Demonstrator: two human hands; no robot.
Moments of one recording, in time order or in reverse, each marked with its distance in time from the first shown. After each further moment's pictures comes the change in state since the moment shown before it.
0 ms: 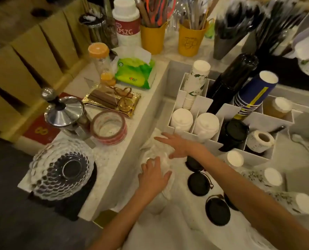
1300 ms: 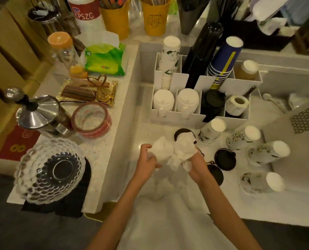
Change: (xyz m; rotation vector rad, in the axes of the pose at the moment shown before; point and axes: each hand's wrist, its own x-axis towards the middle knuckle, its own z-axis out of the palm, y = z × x) left_hand -0.007 -0.021 0.009 -0.880 -0.089 0.101; right_hand -0.111 -0.053 0.135 2.126 0.866 0.621
